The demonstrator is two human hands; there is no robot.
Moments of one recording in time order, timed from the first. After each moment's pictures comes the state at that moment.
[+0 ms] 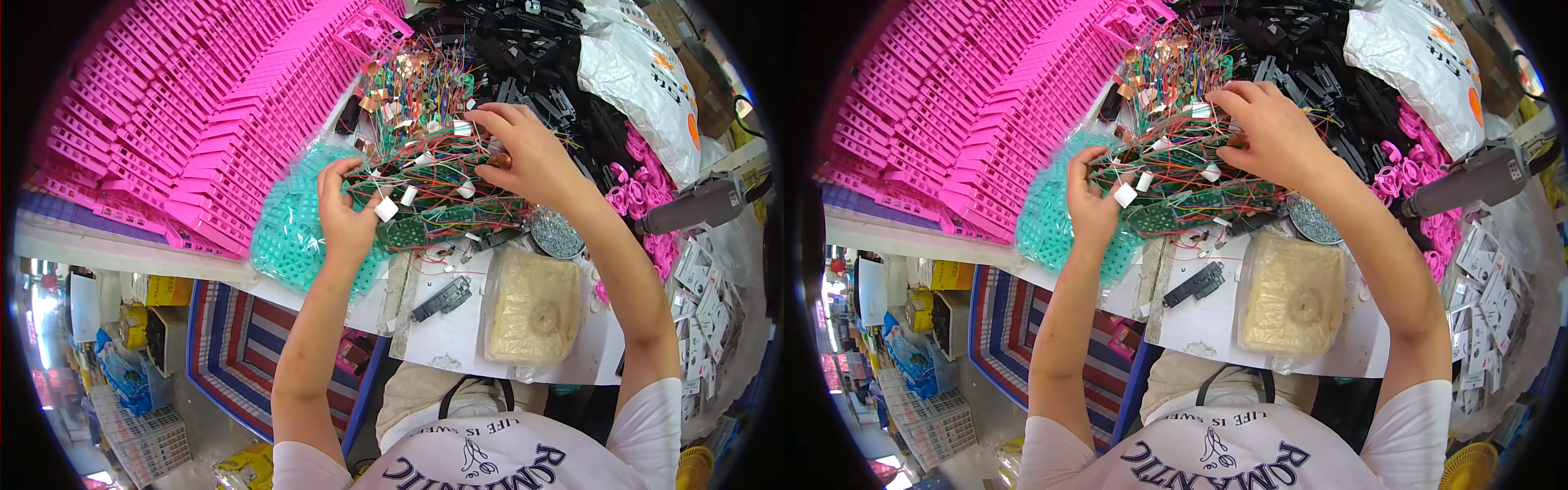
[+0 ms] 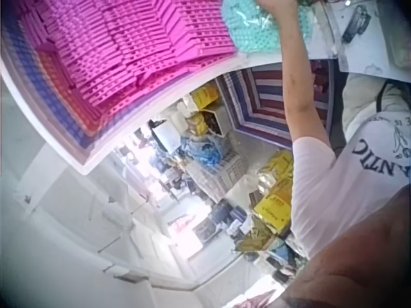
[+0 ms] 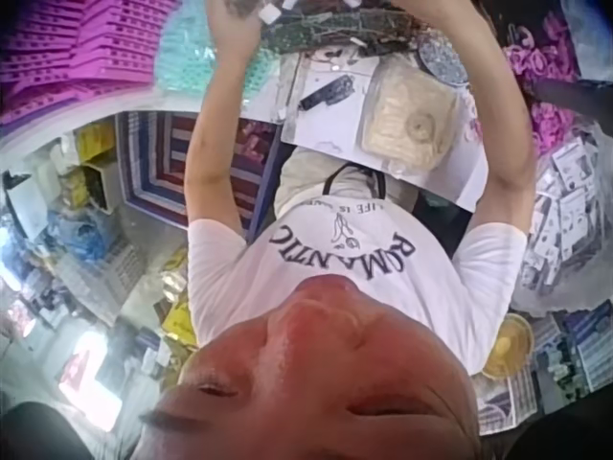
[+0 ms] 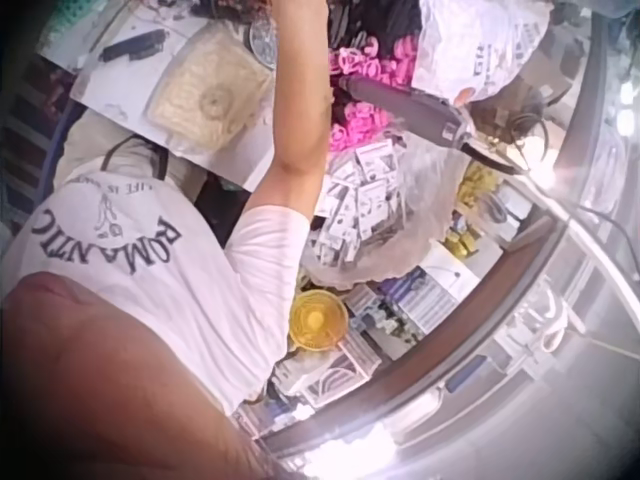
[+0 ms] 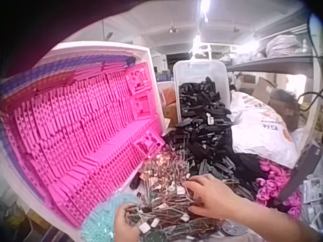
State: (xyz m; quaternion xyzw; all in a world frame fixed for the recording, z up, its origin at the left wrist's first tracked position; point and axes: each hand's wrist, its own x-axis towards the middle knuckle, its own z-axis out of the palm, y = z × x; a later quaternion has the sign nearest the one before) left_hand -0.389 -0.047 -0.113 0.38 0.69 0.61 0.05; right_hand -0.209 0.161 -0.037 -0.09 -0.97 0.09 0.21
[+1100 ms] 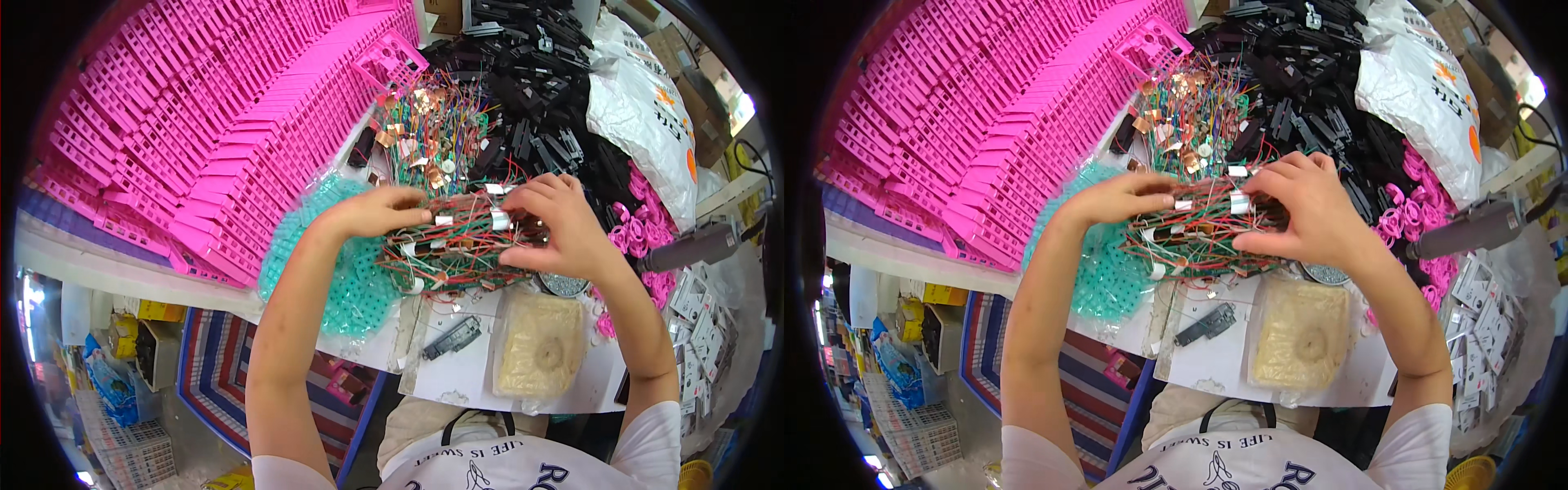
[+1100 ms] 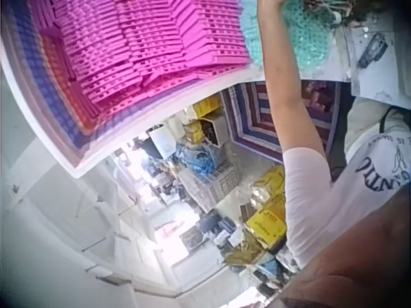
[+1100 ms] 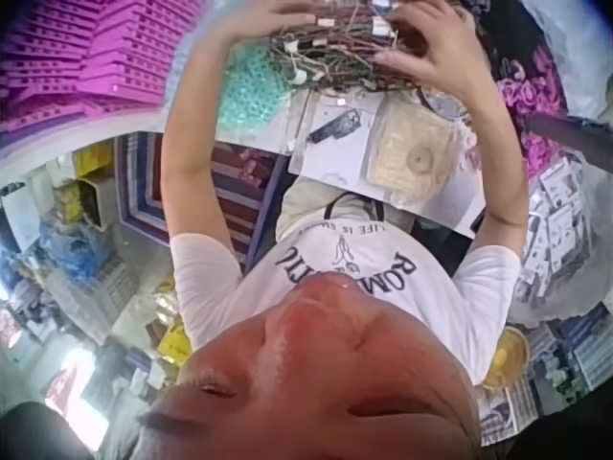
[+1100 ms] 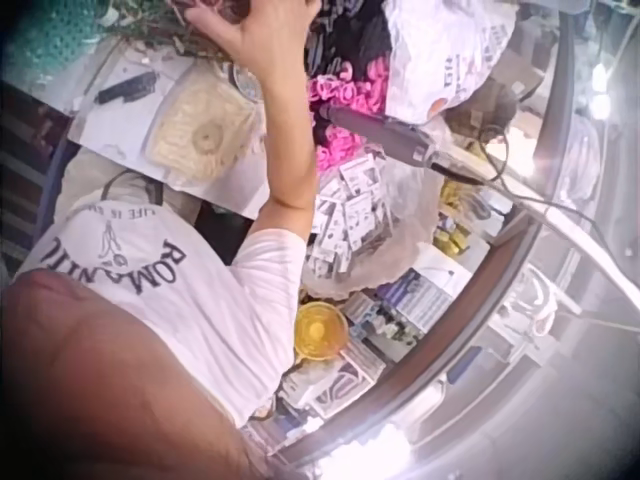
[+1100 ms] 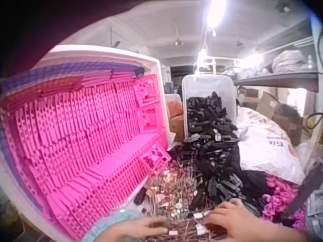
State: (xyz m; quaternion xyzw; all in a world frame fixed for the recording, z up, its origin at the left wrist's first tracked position) left_hand -0.471 0.003 -0.075 0.57 0.62 0.24 0.48; right_hand -0.190 0.138 -0.003 -0.05 -0.97 0.09 0.20
